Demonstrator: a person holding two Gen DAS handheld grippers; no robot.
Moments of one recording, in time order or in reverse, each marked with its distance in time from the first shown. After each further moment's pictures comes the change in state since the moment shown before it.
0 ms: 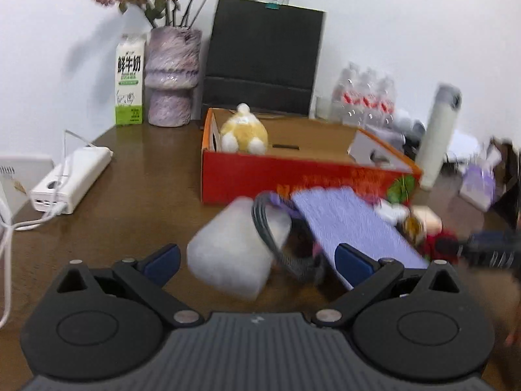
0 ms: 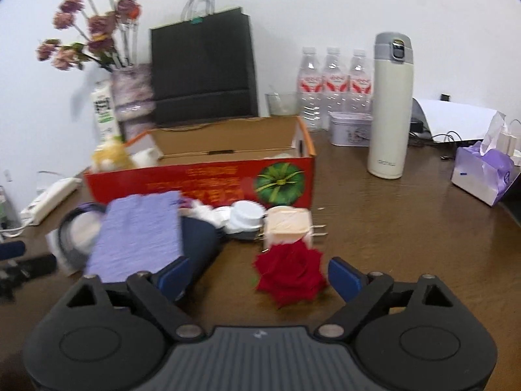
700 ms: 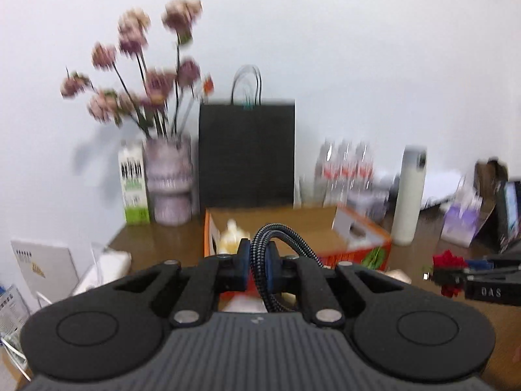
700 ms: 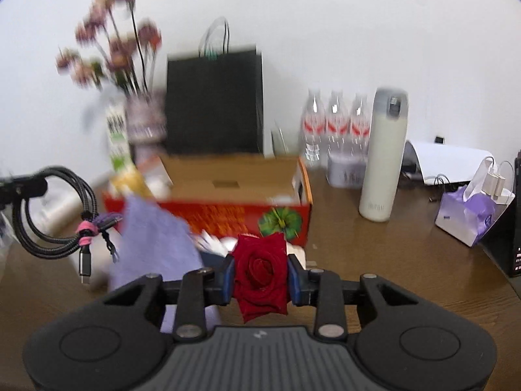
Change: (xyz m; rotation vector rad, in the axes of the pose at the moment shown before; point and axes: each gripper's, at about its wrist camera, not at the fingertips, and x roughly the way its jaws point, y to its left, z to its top) left arm -0.105 -0.036 0.043 0.156 -0.272 0.033; right arm -0.087 0.011 0.012 -0.032 -0.158 0.057
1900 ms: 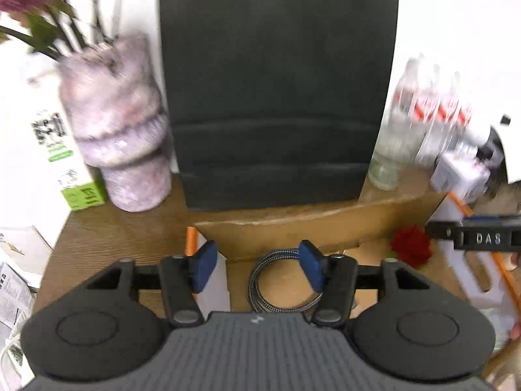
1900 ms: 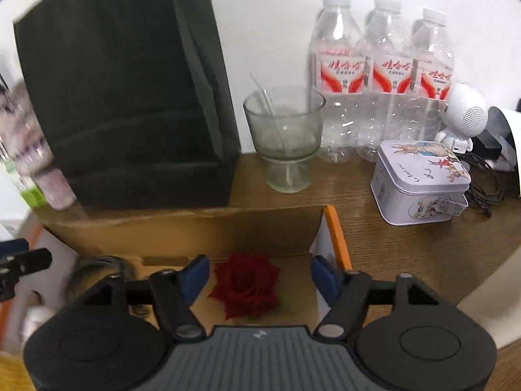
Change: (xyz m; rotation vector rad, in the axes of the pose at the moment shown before) left arm 0.357 0.036 0.075 -0.010 0.470 0.045; right arm 0.350 -0.056 0.146 0.145 0.352 -0.039
